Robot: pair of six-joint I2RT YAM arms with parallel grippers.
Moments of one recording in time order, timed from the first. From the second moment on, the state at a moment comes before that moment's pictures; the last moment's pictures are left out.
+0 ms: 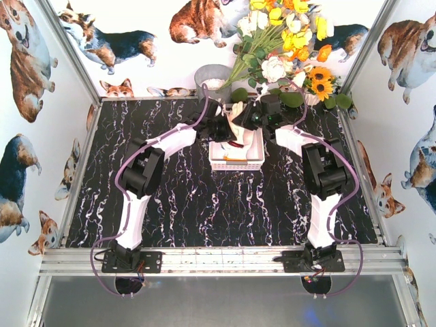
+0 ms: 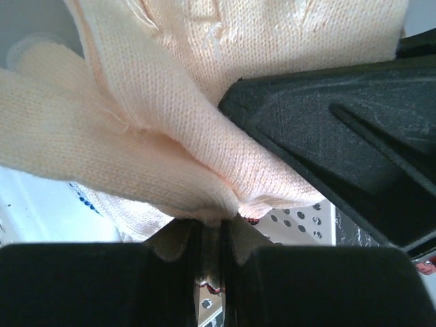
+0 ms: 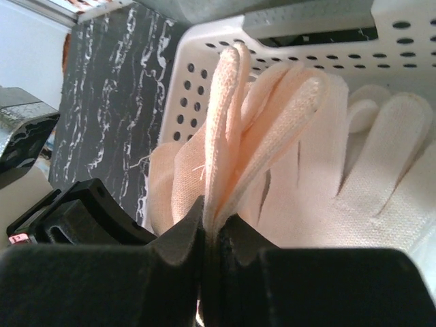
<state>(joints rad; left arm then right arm) -0.51 2.20 1.72 -0.20 0.33 -0.69 0.29 2.01 1.42 0.17 -0.35 0.62</state>
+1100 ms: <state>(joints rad) -0.54 2.16 1.52 -0.07 0.46 -0.79 0.28 2.04 1.43 -0.06 -0.25 0.47</state>
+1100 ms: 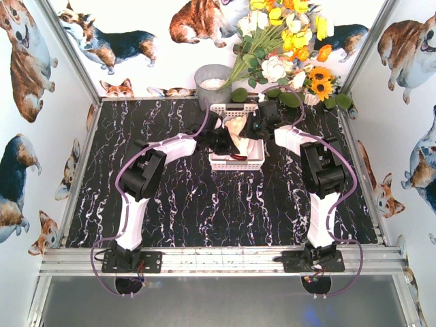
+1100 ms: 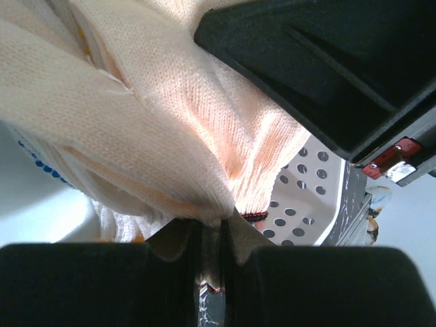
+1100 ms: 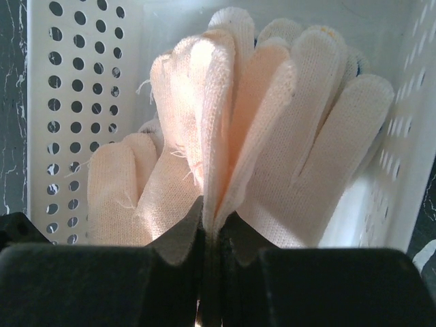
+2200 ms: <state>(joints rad) -0.53 1.76 1.44 -0.32 0.22 -0.69 0.30 1.99 1.43 -0.14 -0.17 0.38</state>
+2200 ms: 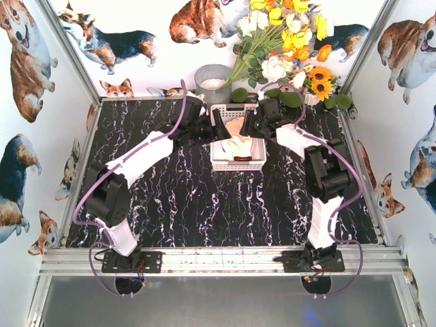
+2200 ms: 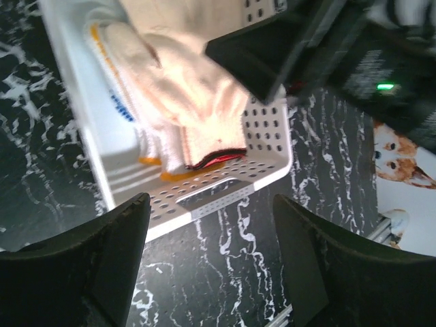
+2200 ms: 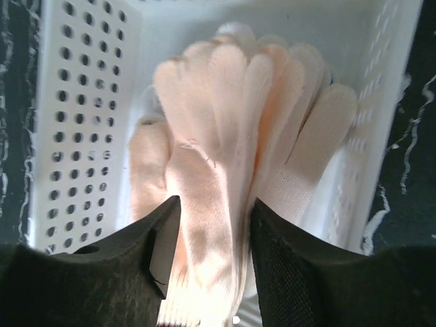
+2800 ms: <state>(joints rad) -0.47 1.61 1.25 -0.36 0.12 -0.65 0.39 1.77 1.43 -0.31 -0.04 0.22</state>
